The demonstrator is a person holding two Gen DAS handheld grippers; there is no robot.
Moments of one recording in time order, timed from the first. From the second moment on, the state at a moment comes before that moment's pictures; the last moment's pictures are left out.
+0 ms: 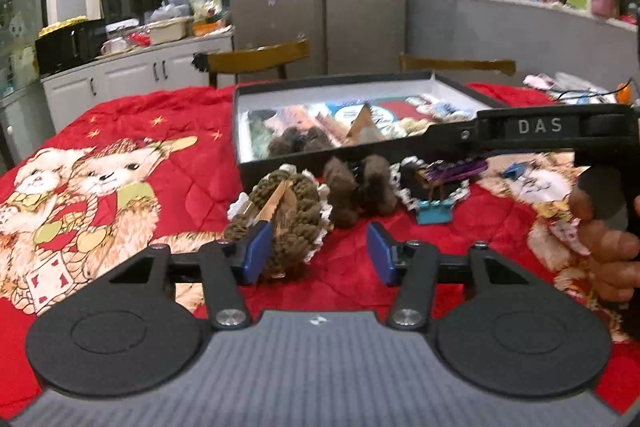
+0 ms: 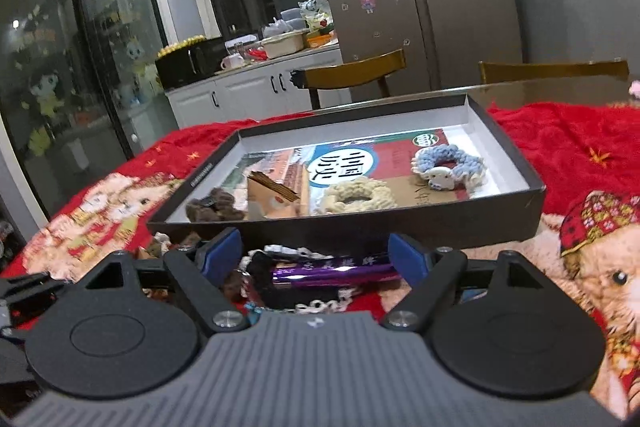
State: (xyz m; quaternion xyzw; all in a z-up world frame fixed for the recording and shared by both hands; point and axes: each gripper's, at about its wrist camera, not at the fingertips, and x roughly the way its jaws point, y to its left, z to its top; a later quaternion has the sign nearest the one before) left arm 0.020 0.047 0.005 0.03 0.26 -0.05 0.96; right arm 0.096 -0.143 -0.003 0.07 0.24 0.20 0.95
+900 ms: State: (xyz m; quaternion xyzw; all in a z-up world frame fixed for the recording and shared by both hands) left arm 0.036 0.036 -0.004 0.07 0.28 -0.02 0.96; right arm 0.117 -0.142 -0.019 0.05 0.31 0.17 0.93
